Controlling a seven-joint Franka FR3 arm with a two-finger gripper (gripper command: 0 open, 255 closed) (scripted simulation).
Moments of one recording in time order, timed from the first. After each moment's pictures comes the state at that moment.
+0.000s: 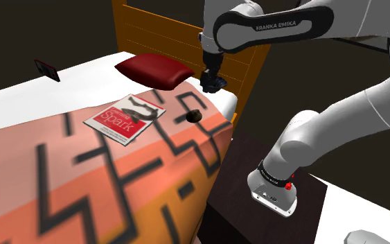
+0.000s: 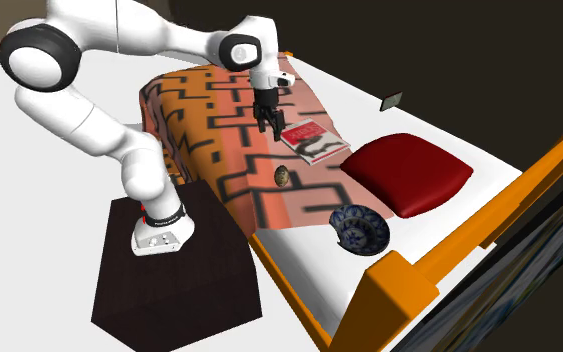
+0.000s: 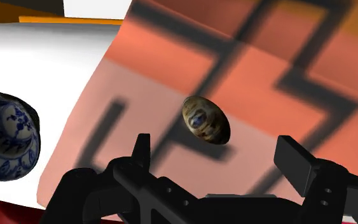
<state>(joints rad) 0.07 -0.49 0.07 -2.40 -0.16 1.88 -0.09</state>
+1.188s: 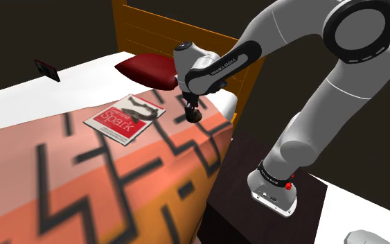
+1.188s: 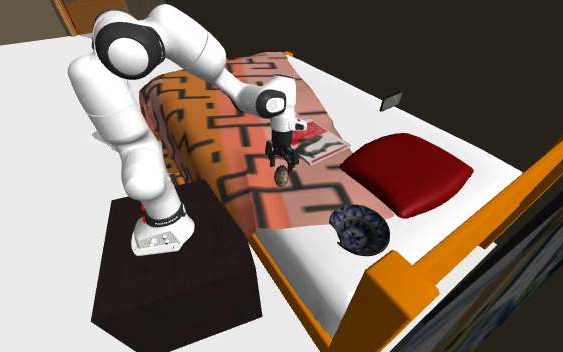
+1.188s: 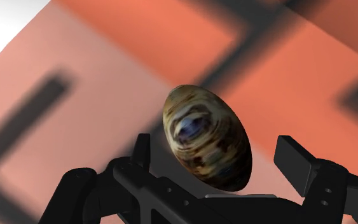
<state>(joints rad) 0.07 -0.04 0.10 -2.42 -0.29 2.19 -0.11</state>
